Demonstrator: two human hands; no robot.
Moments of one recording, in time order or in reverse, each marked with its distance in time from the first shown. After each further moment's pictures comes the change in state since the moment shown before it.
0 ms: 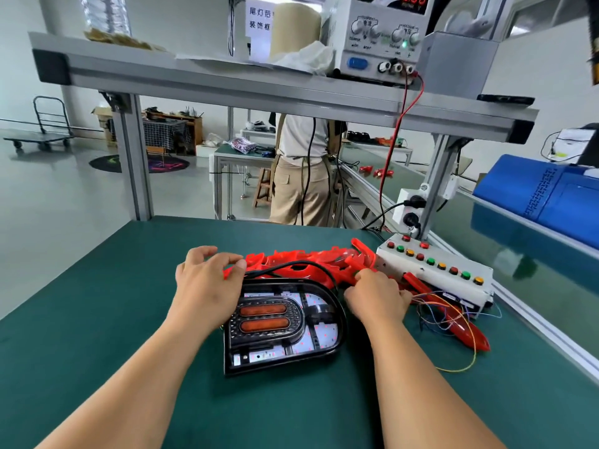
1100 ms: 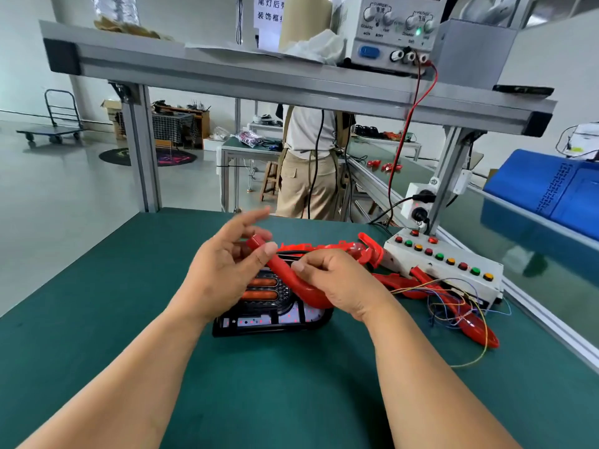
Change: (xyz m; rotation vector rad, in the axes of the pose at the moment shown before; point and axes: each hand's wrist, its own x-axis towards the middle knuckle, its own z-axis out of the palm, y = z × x) left_hand -0.004 0.014 -0.013 -0.750 -0.150 0.327; right_hand -0.038 -0.043 -0.031 0.856 -0.455 -0.687
